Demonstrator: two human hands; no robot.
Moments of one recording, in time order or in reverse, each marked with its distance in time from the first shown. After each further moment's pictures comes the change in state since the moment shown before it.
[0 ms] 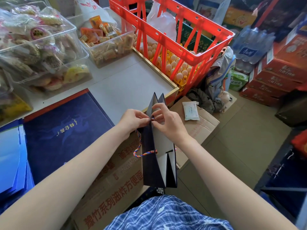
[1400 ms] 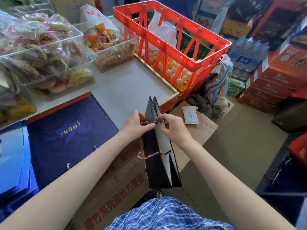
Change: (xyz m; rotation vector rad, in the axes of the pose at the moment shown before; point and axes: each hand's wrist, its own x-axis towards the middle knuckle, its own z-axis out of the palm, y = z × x) left_hand -0.018 -0.005 -0.004 0.422 0.072 0.133; right_hand -0.008 0.005 -0.001 -0.125 -0.033 0.096
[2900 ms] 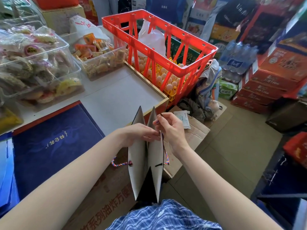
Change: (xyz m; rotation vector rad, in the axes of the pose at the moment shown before) left_hand 0.021 0.040 0.028 -0.323 -0.548 -0.095; right_hand -0.010 -0.001 -0.031 0.903 0.245 0.257
